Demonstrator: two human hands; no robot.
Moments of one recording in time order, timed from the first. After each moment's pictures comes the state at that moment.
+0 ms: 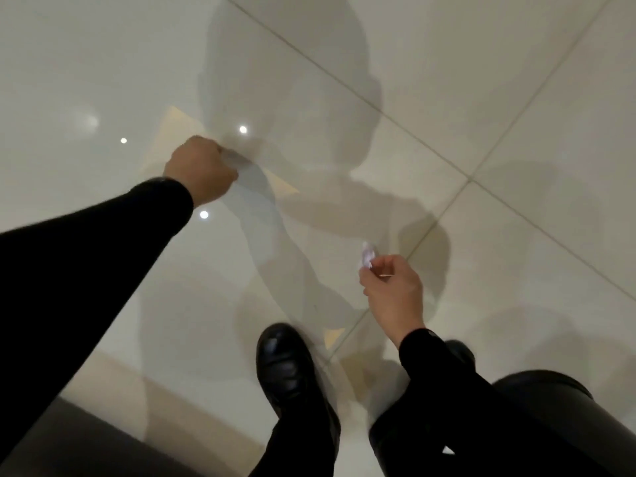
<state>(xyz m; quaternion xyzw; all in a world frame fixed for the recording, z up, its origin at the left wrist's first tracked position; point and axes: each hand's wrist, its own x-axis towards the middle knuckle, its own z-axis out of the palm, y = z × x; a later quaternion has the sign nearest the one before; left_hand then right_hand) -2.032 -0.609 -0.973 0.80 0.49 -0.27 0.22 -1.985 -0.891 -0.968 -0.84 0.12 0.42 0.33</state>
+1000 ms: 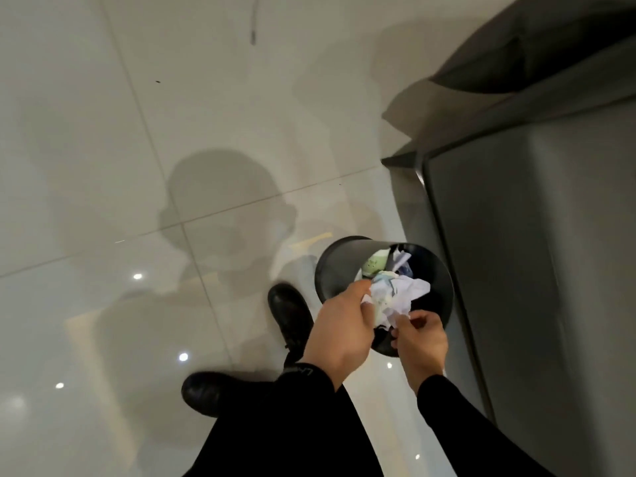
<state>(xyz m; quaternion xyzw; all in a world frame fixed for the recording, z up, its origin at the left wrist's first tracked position) -1.962 -1.085 -0.670 0.79 -0.02 -0.37 0.50 -2.028 -1.212 -0.697 -0.69 0.60 0.05 0.40</state>
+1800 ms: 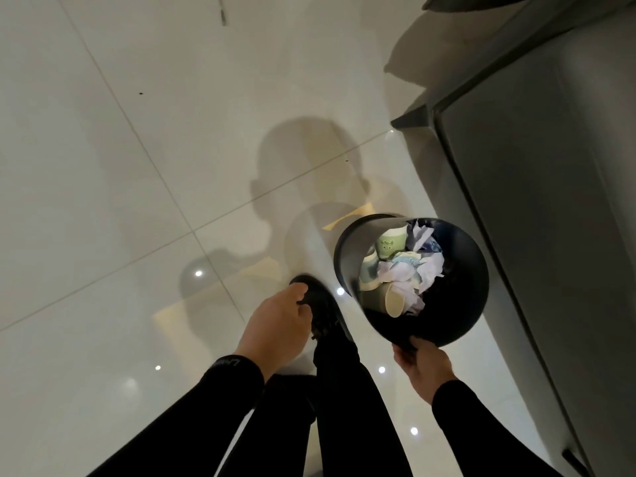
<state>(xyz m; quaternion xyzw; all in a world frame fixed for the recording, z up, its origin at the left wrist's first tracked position) -1.936 -1.047 -0.705 0.84 0.04 -0.47 0.27 -2.077 -1.235 -0.765 -0.24 0.78 0.11 0.57</state>
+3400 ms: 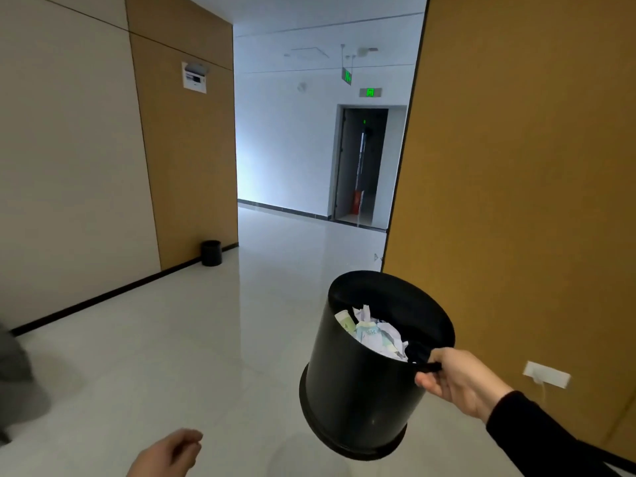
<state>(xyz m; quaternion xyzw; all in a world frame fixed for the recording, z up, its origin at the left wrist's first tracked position) -1.957 -0.677 -0.084 0.78 0.42 0.18 0.43 -1.669 -0.947 0.043 -0.72 0.02 0.28 0.63</state>
